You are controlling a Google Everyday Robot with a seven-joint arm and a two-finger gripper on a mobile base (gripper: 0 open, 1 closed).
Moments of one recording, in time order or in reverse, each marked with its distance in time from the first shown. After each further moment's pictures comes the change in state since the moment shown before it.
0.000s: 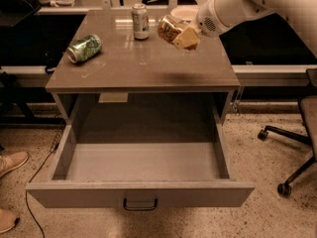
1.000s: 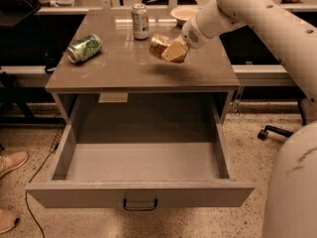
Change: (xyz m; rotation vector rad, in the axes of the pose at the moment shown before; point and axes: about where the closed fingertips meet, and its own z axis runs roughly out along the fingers) arm 0.017 0.008 0.069 -0.107 0.066 0.045
